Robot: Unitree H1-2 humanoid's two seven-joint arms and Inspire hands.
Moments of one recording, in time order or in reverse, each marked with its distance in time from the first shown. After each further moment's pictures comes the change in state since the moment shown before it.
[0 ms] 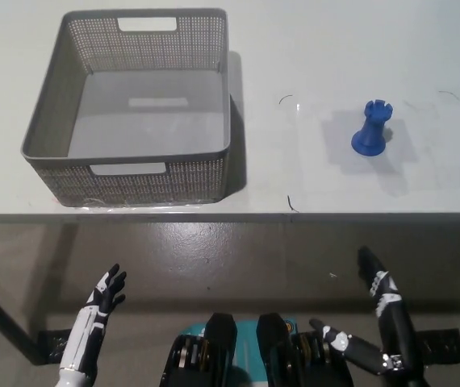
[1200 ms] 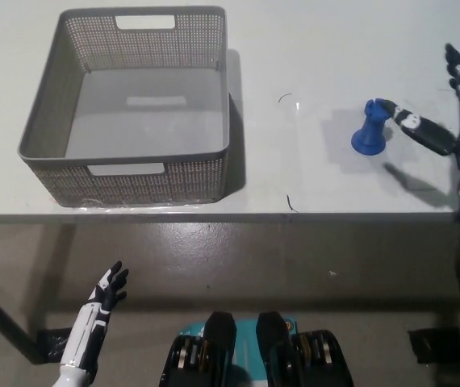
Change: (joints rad) left_arm -0.016 0.009 -0.002 0.020 0.011 -0.010 -0.009; right_arm -0.759 -0.230 -0.181 0.484 -0.118 0.335 -0.055
